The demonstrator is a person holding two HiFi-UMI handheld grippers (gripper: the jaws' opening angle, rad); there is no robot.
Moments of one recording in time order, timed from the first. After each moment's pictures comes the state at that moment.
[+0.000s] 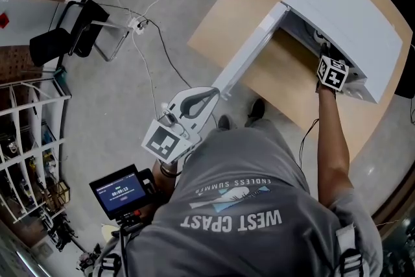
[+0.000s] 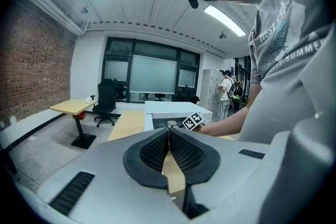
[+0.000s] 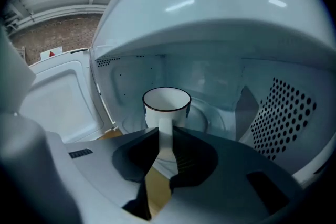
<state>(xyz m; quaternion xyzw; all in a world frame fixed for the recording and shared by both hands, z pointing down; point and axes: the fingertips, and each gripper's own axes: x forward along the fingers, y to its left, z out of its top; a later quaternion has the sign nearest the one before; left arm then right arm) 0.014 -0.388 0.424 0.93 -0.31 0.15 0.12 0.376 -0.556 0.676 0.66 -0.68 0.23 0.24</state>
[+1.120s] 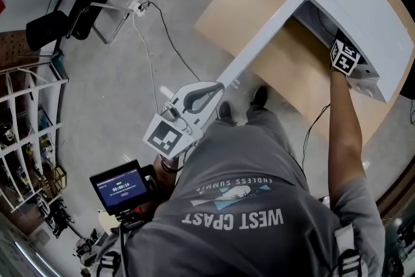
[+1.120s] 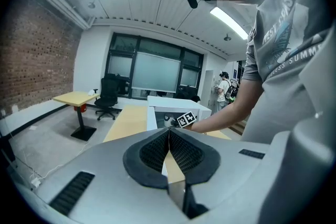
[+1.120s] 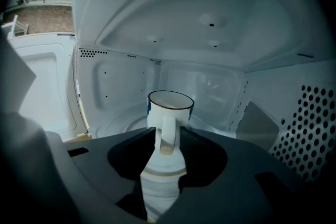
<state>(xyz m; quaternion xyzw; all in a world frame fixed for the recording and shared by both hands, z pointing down) -0.005 -0.369 0.447 0.92 -0.32 0.15 0.16 0.406 -0.604 0.684 0.70 -0.67 0.12 0.23</state>
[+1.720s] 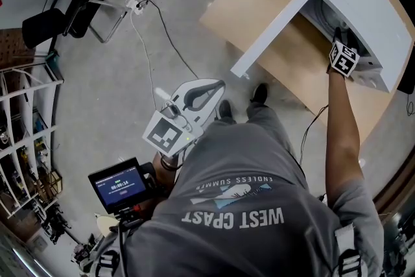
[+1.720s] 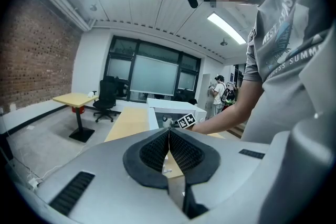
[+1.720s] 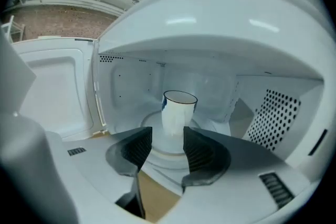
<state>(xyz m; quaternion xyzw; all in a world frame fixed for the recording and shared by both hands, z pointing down) -0.025 -0.343 0.456 0.93 -0.31 0.13 0.15 0.394 -0.565 0.694 0.71 -0.65 0.14 0.23</state>
